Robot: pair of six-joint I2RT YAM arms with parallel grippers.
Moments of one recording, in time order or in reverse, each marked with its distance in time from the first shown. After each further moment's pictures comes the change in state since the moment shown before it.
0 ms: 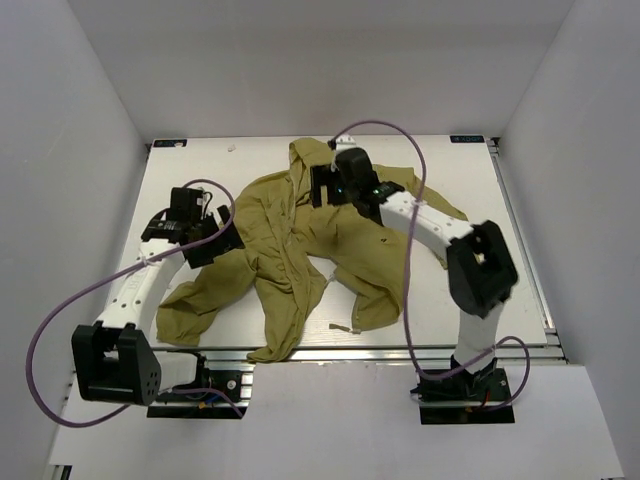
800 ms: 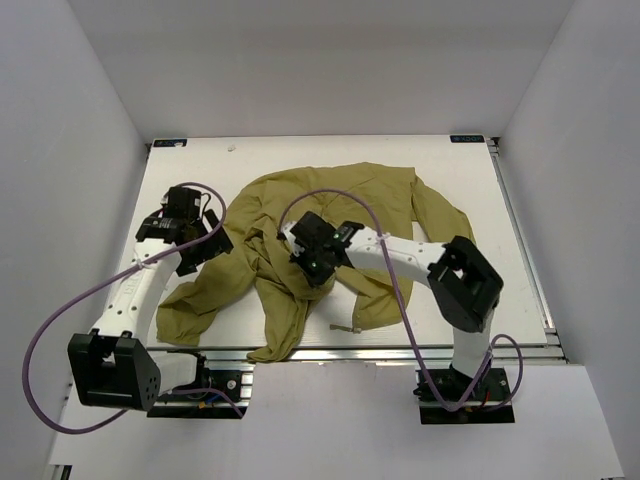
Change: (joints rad) left arm 0.000 -0.009 0.044 -0.154 -0.166 -0.085; right arm 0.343 -0.109 -0.233 -0.496 -0.182 -0.204
